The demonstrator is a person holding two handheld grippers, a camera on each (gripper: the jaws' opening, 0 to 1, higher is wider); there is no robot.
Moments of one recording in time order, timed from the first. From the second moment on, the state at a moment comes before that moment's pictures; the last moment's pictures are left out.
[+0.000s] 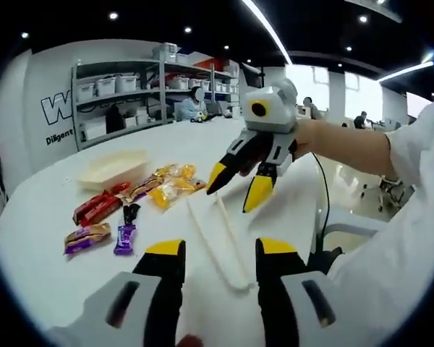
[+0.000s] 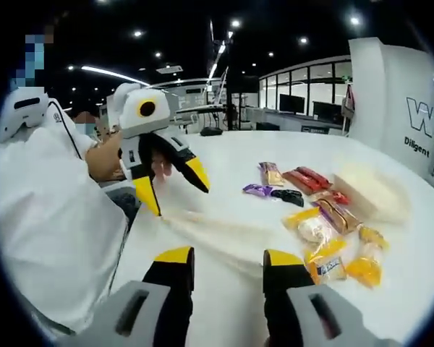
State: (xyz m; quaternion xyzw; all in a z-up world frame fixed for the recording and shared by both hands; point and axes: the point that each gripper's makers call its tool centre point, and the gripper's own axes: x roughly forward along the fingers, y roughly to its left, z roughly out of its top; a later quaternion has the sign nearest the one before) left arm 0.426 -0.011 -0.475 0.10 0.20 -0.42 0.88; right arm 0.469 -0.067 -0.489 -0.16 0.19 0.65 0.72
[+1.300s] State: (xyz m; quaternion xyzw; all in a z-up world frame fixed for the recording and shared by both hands) left arm 0.434 -0.001 -0.496 0.14 0.23 -0.42 0.87; right arm 0.463 -0.083 -0.503 -0.15 0.19 0.65 0.72
